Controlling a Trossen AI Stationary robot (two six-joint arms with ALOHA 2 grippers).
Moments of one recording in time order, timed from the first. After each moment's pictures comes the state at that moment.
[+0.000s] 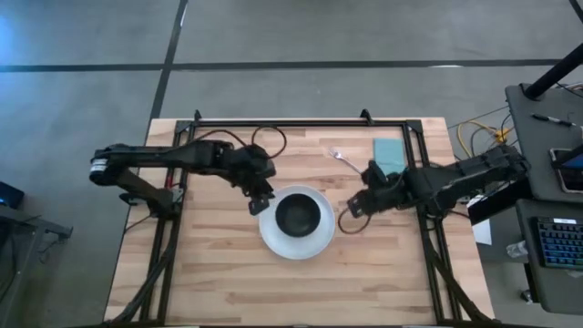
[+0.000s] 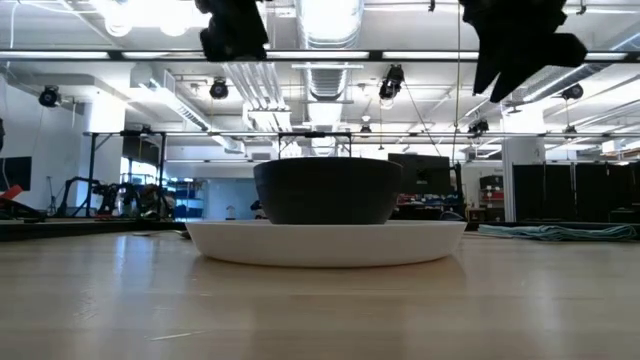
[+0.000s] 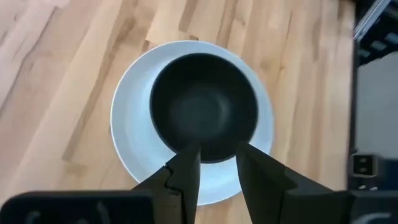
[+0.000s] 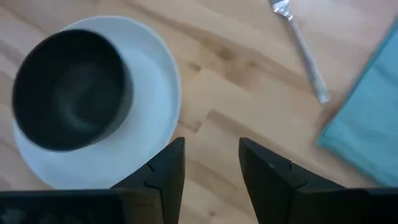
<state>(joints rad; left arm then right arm) 0.03 1.40 1.38 -0.86 0.10 -0.35 0.25 1.26 1.12 -1.09 0.42 1.22</state>
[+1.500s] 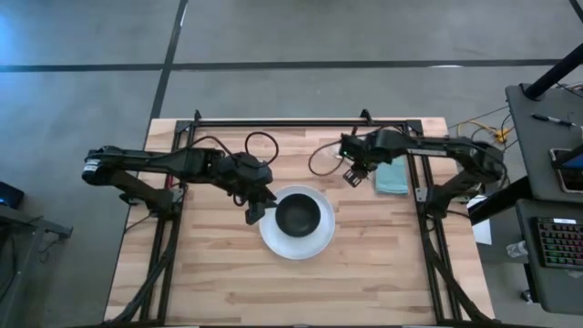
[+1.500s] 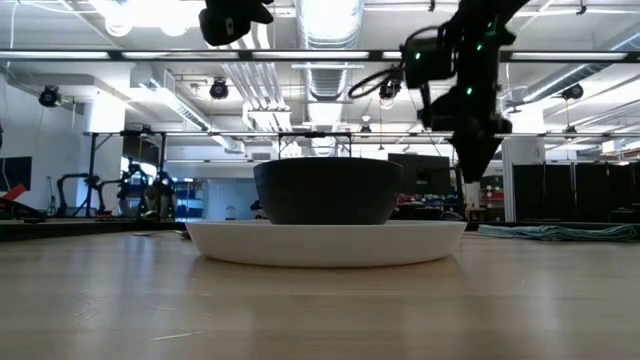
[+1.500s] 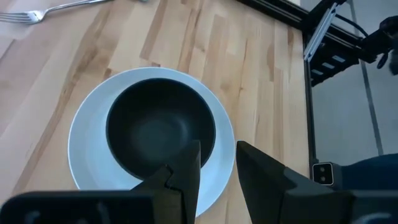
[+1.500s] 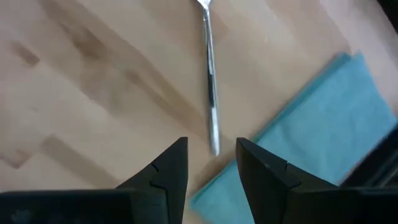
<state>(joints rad) -0.05 1.33 1.32 -0.70 0.10 -0.41 -0.36 1.51 1.07 -1.02 0.21 0.39</state>
